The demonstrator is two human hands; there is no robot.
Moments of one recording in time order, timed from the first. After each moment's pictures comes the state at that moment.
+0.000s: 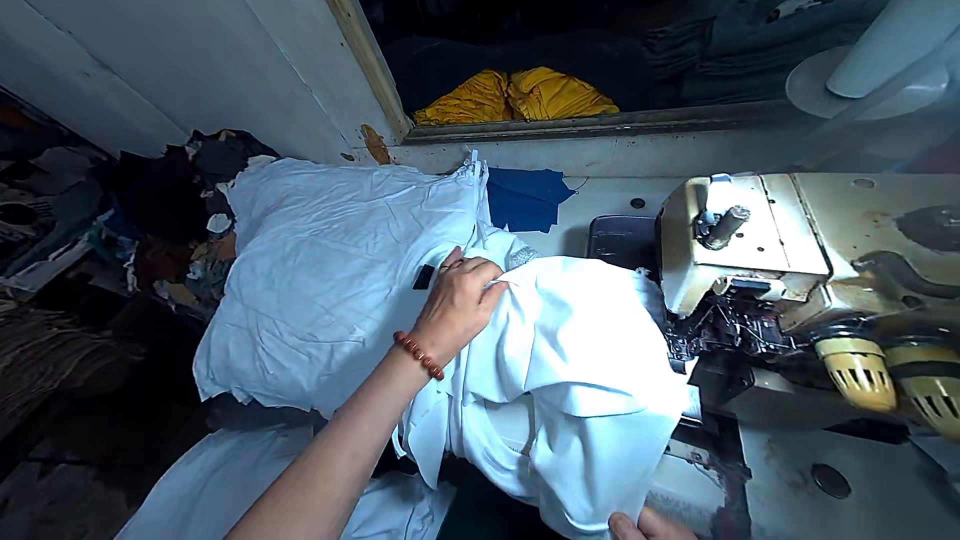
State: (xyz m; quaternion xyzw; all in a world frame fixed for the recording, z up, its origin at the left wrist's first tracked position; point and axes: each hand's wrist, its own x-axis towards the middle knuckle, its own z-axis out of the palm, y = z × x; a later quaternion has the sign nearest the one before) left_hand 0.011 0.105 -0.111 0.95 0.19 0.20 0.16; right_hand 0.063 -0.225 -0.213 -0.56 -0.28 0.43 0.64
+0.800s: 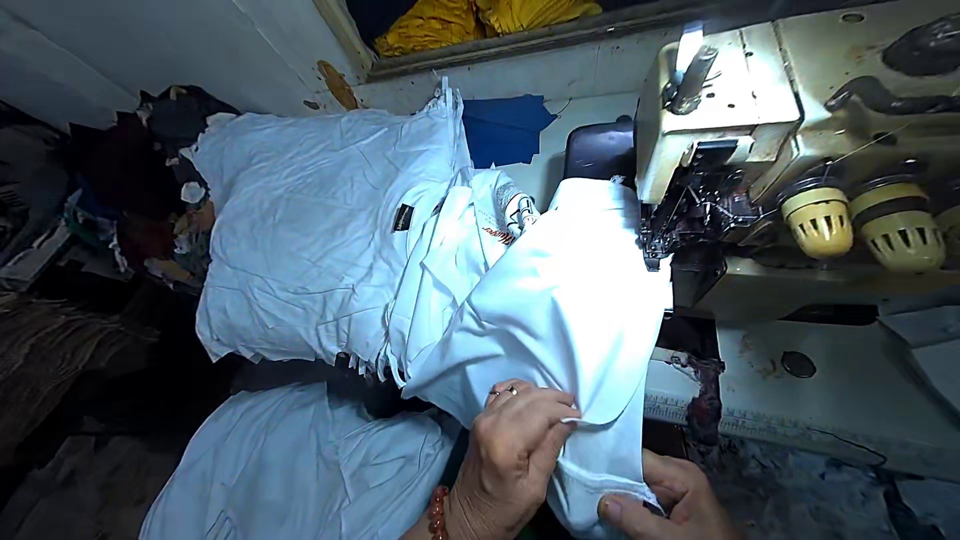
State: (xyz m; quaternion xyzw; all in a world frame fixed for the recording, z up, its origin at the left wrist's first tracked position) left_hand -0.074 -0.089 -0.162 0.87 0.15 0.29 0.38; right_hand 0.054 -0.251 -0.179 -0.48 -0.37 0.43 0.67
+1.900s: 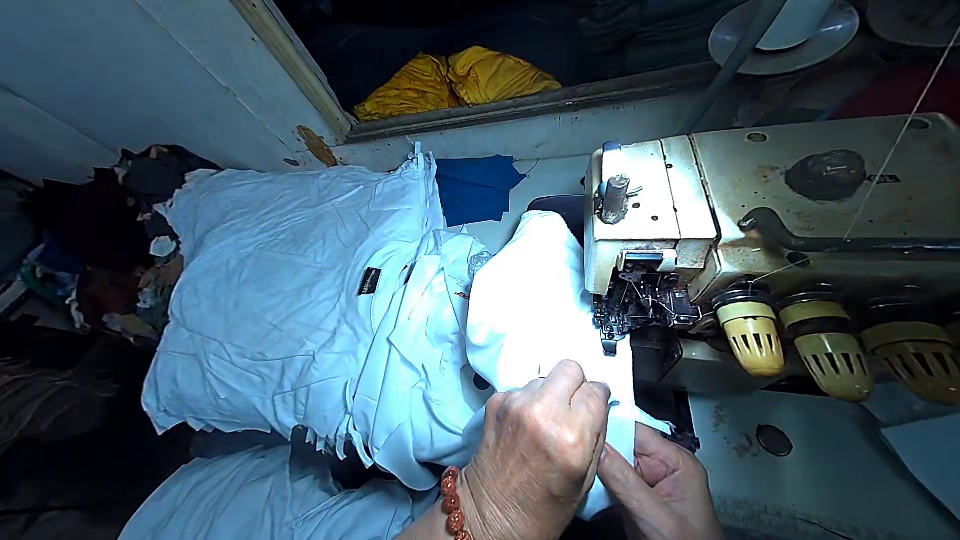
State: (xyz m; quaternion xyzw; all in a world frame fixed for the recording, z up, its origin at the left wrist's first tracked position) left_hand 0.038 -0.062 -0.120 0.95 0.08 0.28 0.10; right_hand 0.095 -0.193 -0.158 -0.48 -0.18 0.33 0.79
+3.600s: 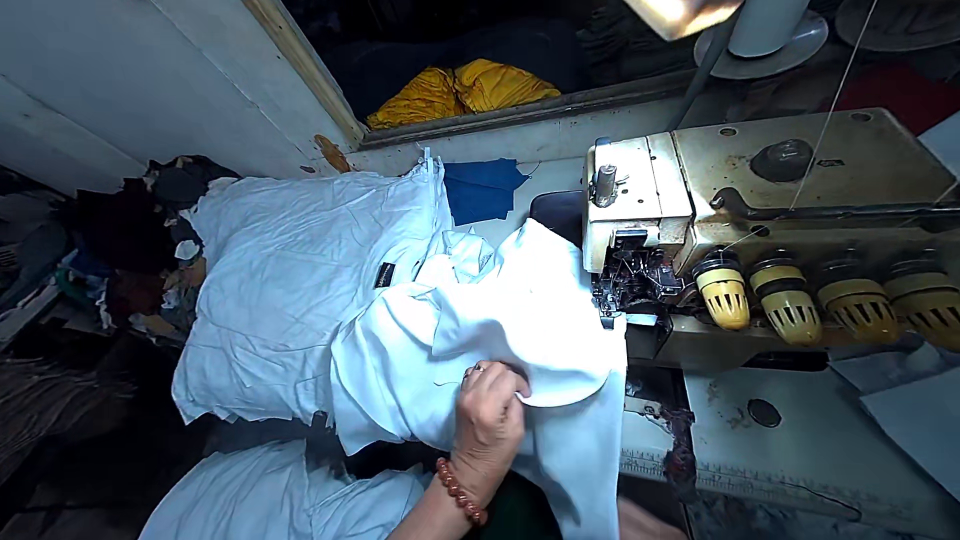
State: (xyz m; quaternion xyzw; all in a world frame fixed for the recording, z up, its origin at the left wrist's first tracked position) left_hand -0.011 -0.041 -0.200 0.89 0.21 0.38 0.16; right_hand 0.072 -0.273 -0.215 -0.62 -0.47 0.33 0.54
